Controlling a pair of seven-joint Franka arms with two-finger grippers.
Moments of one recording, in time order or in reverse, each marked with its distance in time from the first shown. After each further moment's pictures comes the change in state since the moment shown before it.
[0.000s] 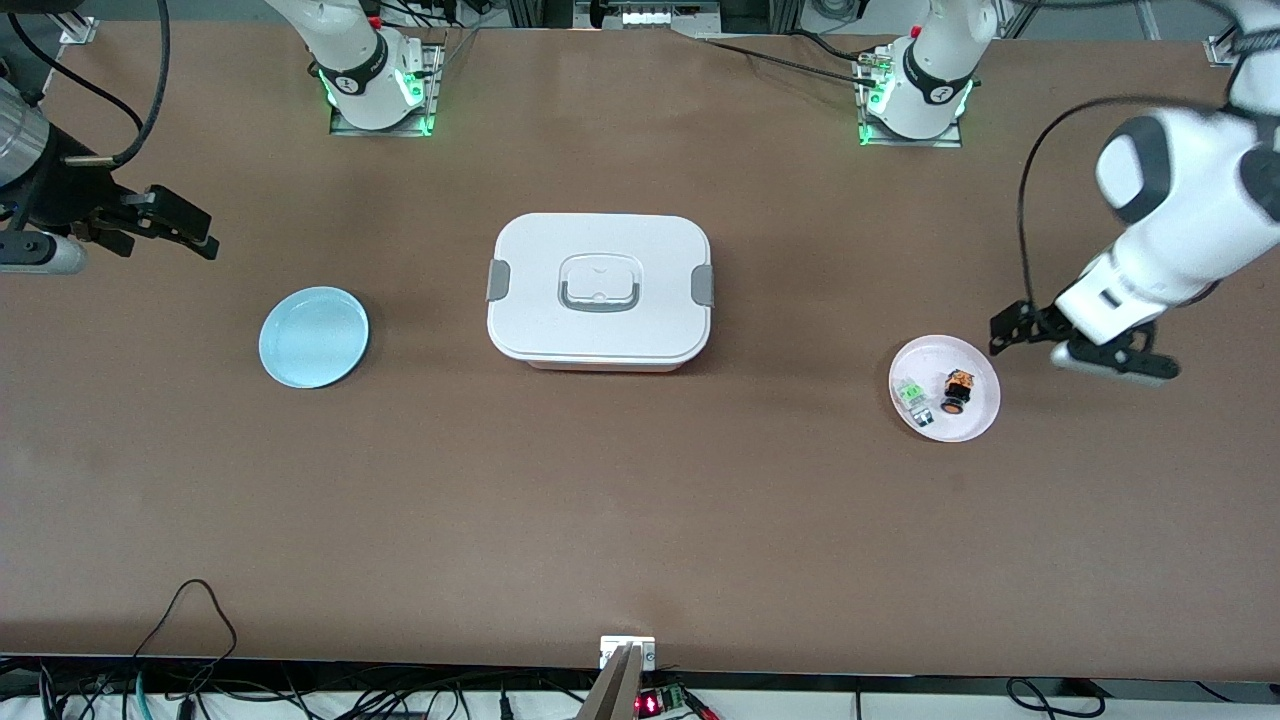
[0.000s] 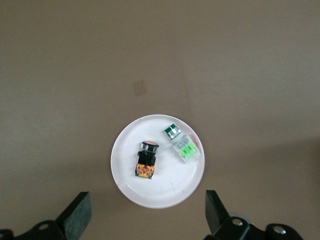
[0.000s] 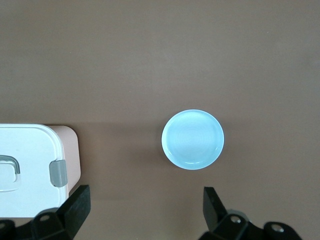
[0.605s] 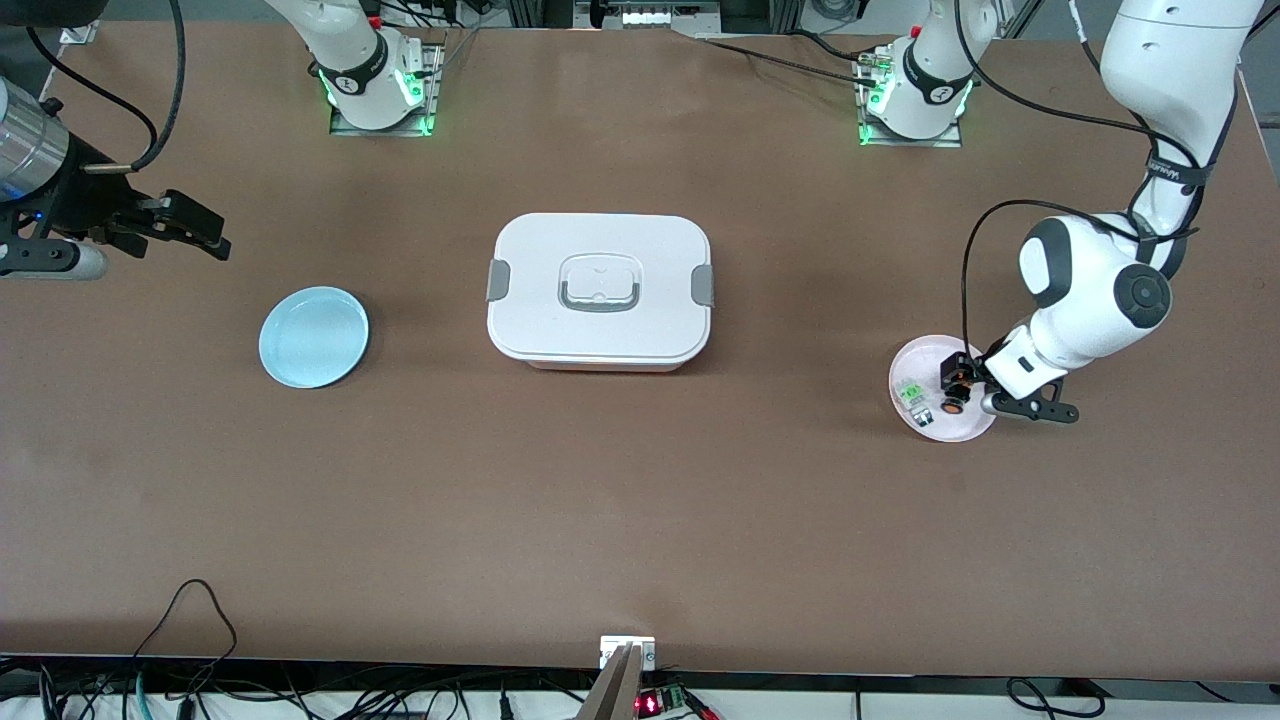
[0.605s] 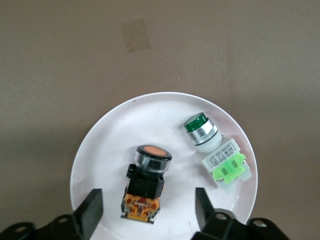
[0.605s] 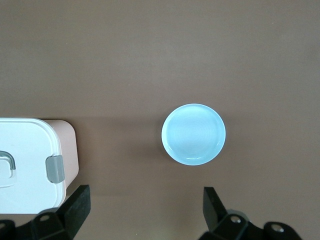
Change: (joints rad) left arm 0.008 0.367 0.009 -0.083 0.000 0.343 -0.001; right arm 0.001 0.001 -0.001 -0.035 0.001 0.006 -0.001
